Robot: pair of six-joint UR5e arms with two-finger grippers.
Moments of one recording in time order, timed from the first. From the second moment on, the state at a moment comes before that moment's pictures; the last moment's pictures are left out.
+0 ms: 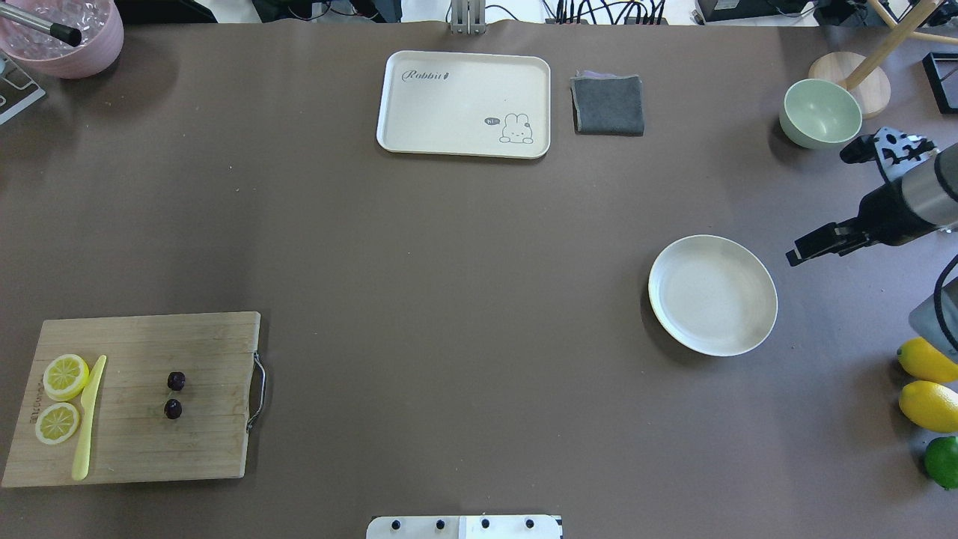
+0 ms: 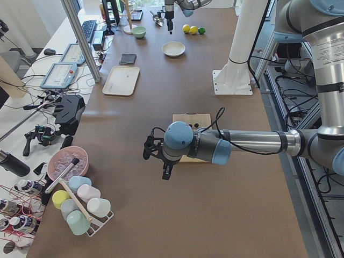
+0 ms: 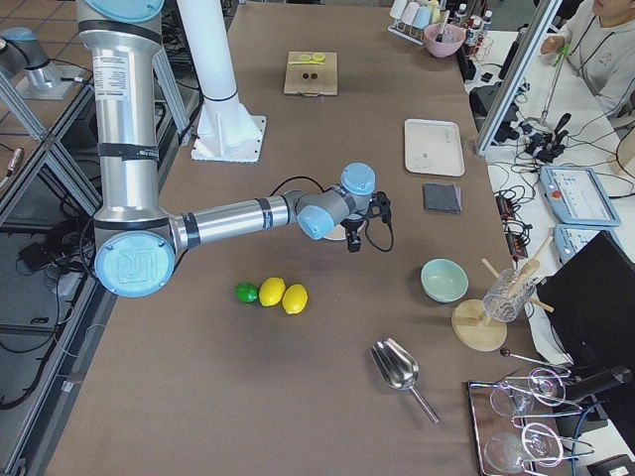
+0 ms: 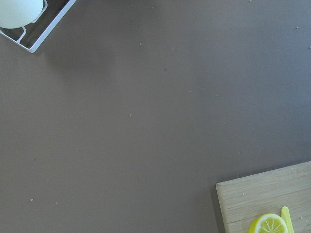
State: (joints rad) left arm -1.59 -1.30 -1.84 -1.82 -2.51 -0.05; right arm 0.99 -1.56 1.70 -1.04 2.31 0.64
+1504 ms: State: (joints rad) left arm -1.55 -1.30 -1.85 -1.91 -2.51 -0.25; right arm 0.88 -1.48 1.60 -0.80 2.27 0.99
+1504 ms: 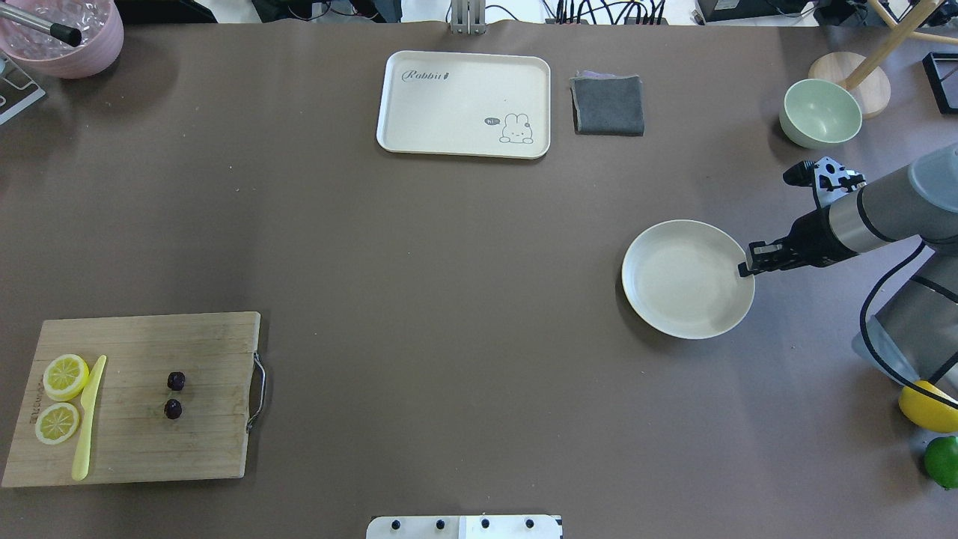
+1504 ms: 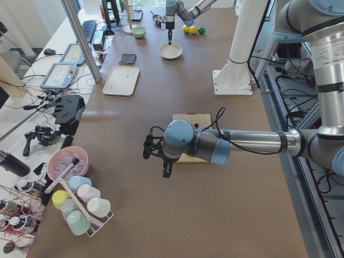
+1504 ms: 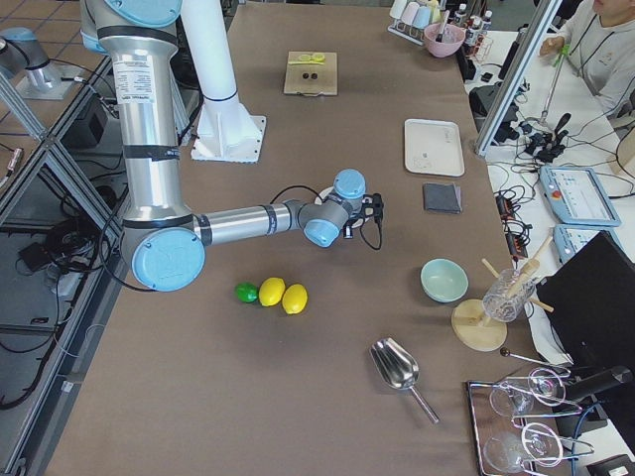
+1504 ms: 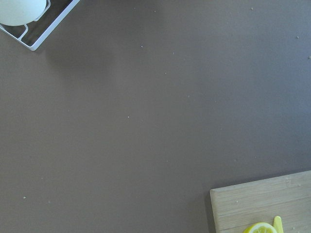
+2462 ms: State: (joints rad) left arm -0.96 -1.31 -1.98 -2.24 -2.17 -1.15; right arm 0.57 -1.21 1.63 -0.81 2.00 1.45
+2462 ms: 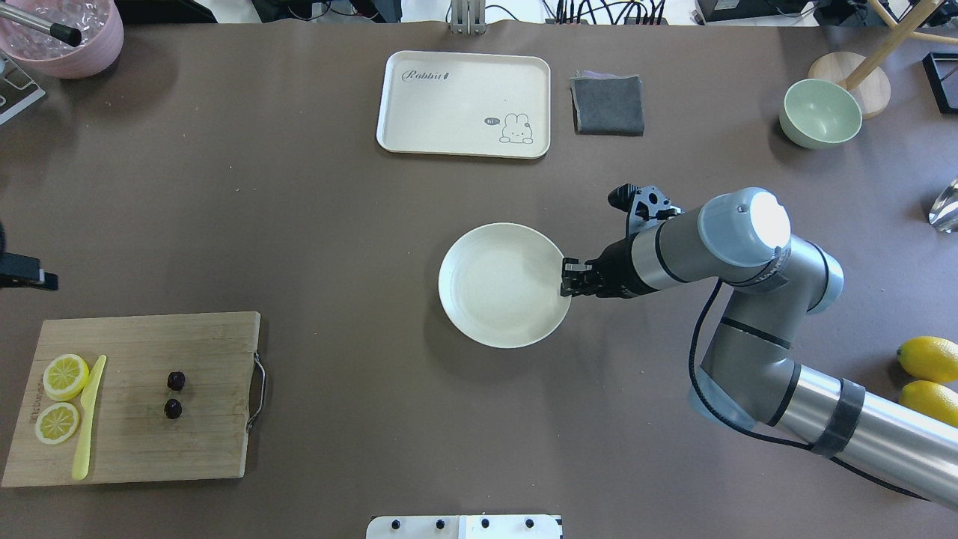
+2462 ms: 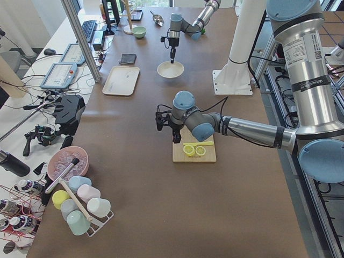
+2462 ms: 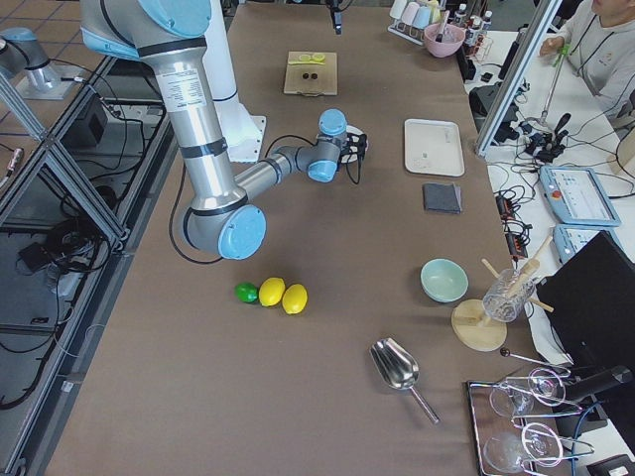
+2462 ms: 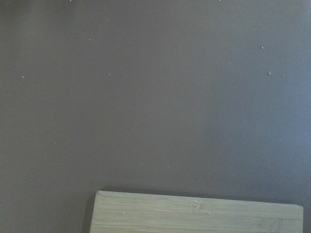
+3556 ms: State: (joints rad) left arm -0.59 -1.44 -1.95 -2.24 -1.93 -1.40; right arm 0.47 -1.15 1.61 -0.86 1.88 1.47
